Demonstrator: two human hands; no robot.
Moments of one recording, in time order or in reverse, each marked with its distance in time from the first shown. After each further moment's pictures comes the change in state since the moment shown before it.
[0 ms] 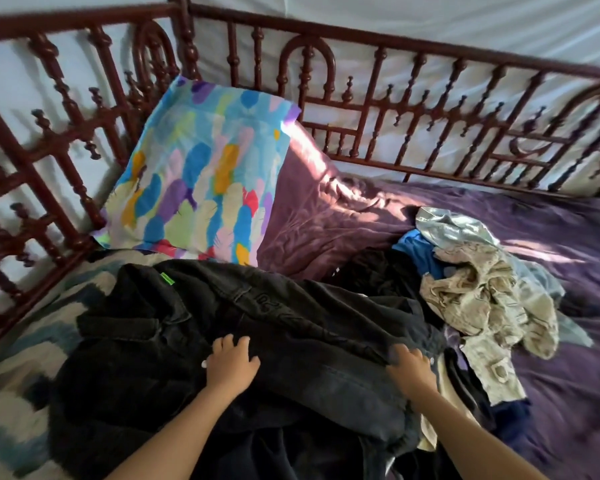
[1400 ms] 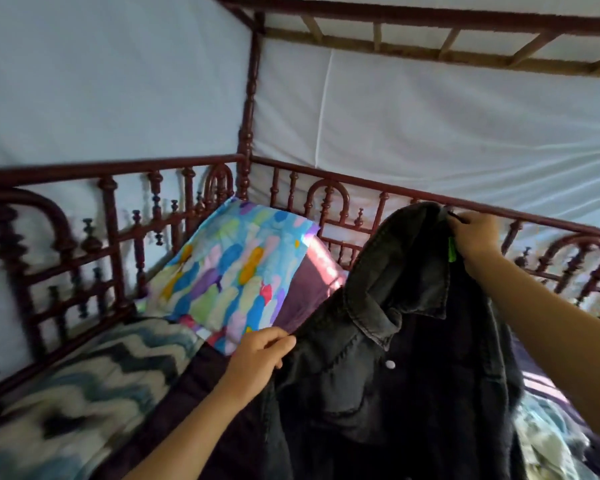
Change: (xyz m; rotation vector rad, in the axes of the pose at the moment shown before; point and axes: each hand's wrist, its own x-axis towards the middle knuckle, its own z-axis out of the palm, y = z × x) left_hand -0.158 0.108 -0.151 -1.025 0.461 0.490; right_hand -0.084 -0.081 -0.355 0.859 0.778 -0.572
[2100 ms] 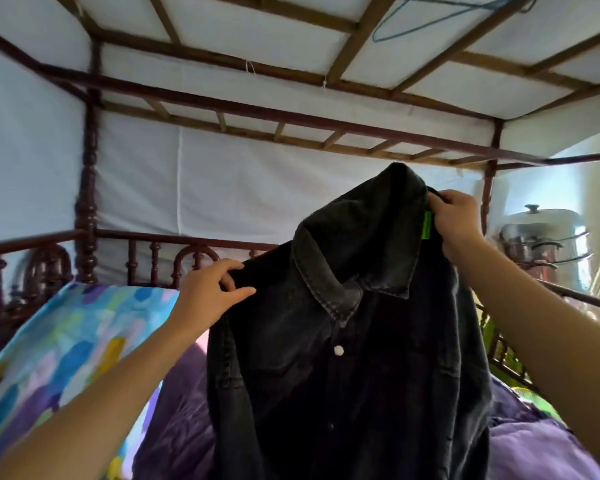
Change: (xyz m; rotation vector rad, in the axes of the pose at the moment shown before) left_hand 0.122 0.139 0.039 0.289 0.070 0.641; right_hand -0.023 -0.085 -0.185 0.095 0.468 -0.121
